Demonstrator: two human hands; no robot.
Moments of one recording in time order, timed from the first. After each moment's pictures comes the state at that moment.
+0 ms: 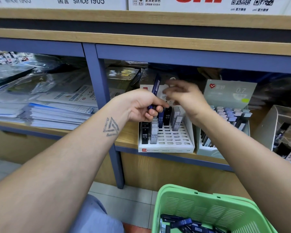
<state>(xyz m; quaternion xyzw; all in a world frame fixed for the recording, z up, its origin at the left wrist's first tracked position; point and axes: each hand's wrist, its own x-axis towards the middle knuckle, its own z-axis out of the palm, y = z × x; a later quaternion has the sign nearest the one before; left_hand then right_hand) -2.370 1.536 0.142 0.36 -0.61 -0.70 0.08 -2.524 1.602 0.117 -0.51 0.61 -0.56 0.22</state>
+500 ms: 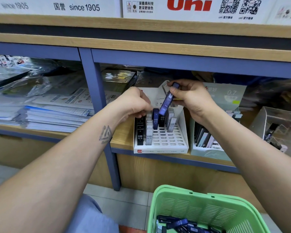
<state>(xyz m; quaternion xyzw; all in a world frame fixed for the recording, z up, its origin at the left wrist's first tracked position) -2.362 1.535 0.140 0.43 -0.75 -0.46 0.22 -2.535 1.621 0.135 -0.46 0.56 -0.63 0.28</state>
